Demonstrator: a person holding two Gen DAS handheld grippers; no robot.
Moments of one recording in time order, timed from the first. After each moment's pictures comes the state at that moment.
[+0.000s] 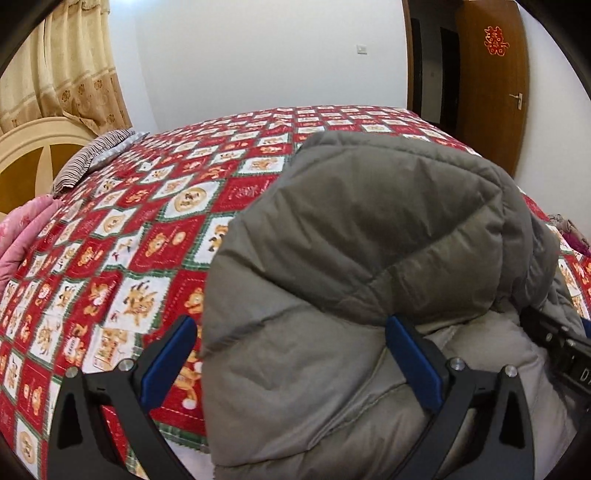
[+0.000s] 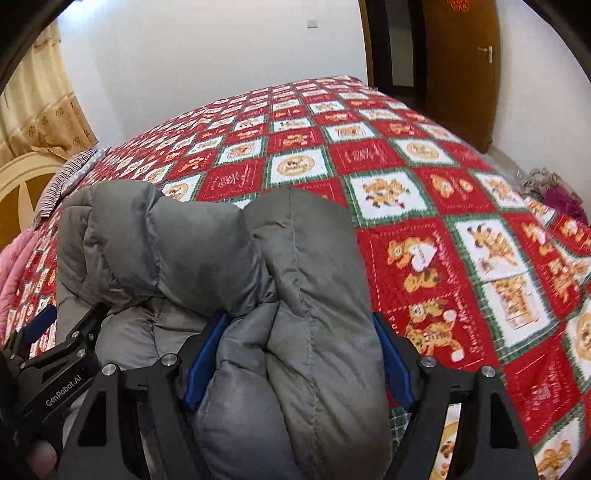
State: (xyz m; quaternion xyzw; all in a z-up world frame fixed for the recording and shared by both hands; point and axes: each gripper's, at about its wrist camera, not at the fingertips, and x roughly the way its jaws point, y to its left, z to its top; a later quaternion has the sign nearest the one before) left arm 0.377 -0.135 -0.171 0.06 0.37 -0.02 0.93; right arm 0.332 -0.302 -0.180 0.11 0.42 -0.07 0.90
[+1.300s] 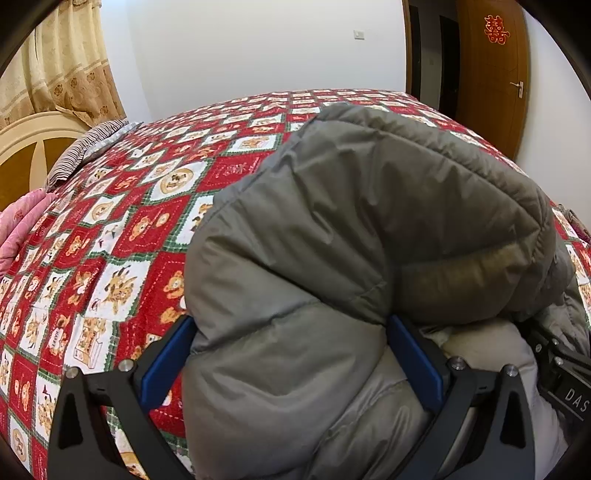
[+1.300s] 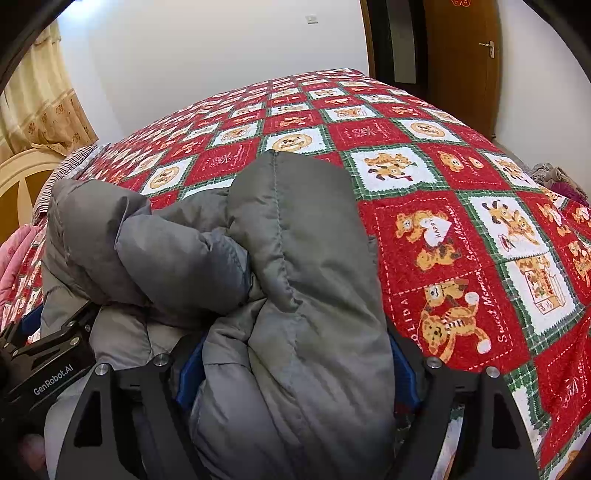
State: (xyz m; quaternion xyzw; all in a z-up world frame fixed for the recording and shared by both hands) left arm 0.386 -0.143 -0.190 0.06 0.39 -0.02 0.92; right arm 0.337 -0.305 -0.212 0.11 0.42 -0.06 0.90
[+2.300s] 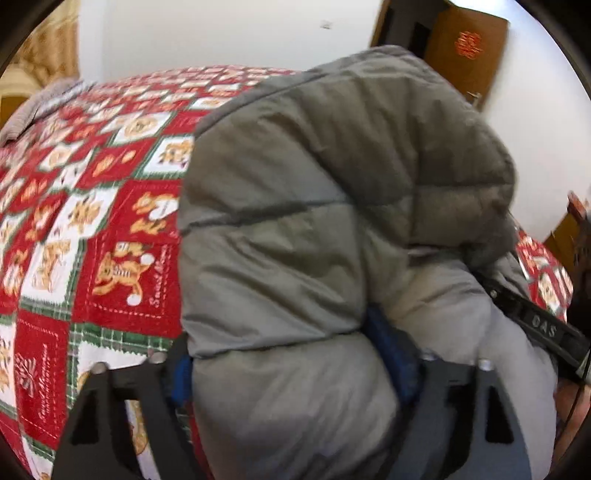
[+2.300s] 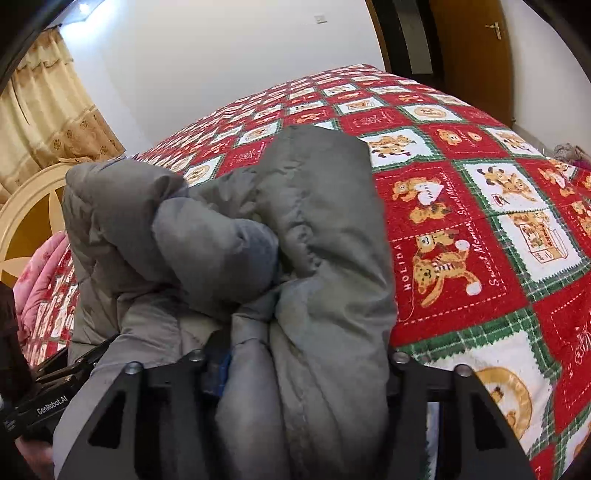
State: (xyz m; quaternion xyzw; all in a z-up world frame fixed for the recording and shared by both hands) left arm 0.334 -0.113 -0.196 -0.01 0.44 -0.17 0.88; right arm 0.292 -0.316 -0.212 0.16 0.40 0.00 0.90
